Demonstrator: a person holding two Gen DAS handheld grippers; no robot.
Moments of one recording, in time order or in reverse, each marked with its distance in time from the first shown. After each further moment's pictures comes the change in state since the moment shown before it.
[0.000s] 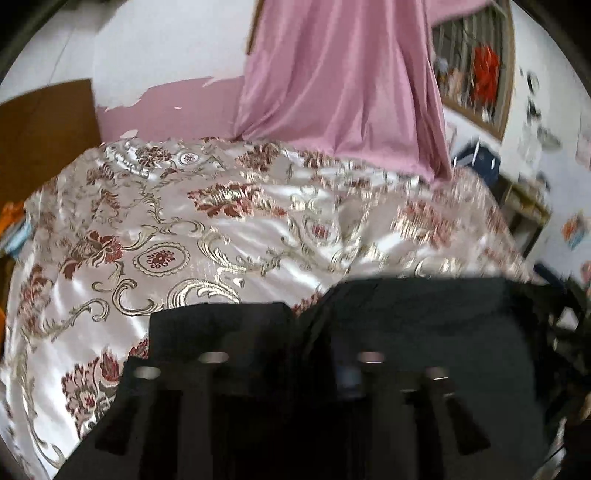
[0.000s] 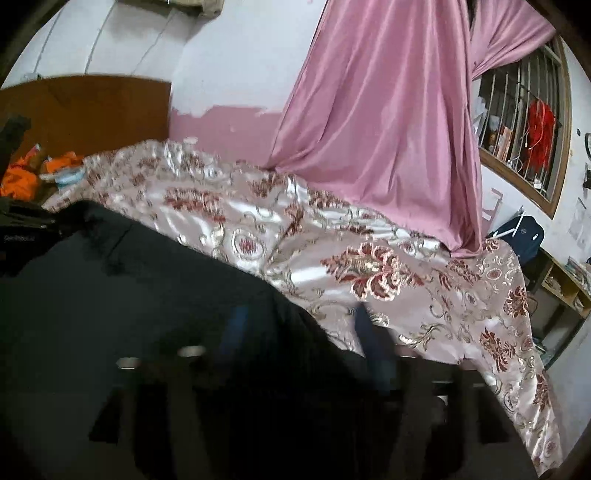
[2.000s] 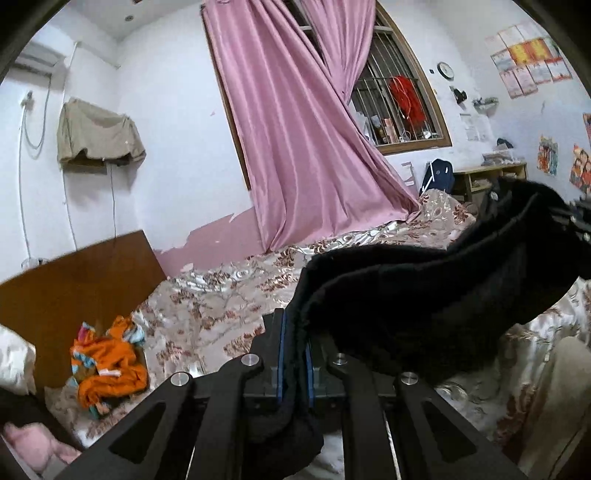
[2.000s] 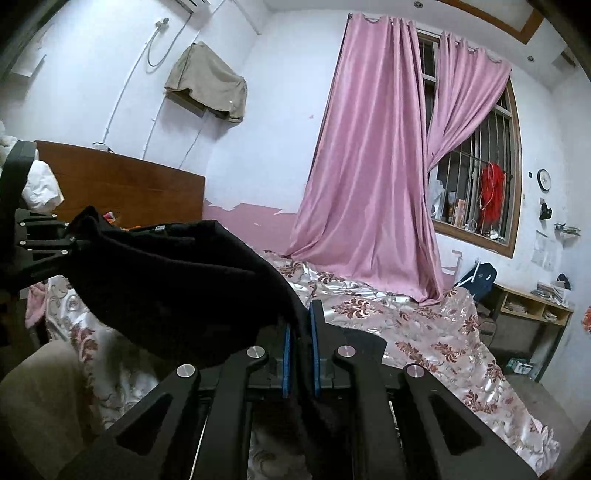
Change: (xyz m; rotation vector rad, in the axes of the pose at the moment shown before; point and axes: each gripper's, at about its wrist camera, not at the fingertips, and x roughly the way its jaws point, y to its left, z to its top) left arm -0.375 -0.080 -0.176 0.417 -0.398 0.230; right arm -0.396 0.064 -0.085 0.021 -0.300 -0.049
